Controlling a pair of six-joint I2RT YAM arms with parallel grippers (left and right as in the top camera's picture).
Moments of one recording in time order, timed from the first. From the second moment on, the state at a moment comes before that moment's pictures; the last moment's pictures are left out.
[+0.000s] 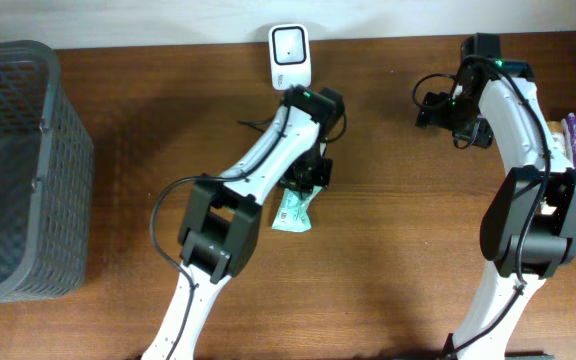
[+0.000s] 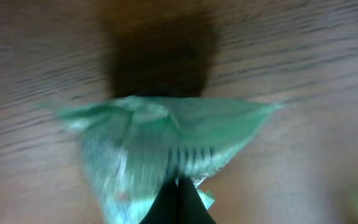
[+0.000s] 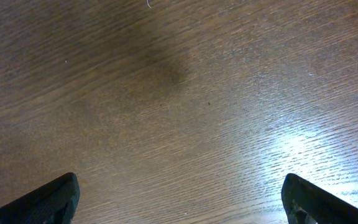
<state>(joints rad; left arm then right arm) -0.60 2.47 2.21 -1.48 0.12 -0.33 -0.11 2.14 1.83 -1.04 0.01 0.28</state>
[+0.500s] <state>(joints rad) -0.51 2.55 2.59 -1.68 0.09 -0.31 -0.11 2.14 1.83 -1.04 0.01 0.28</state>
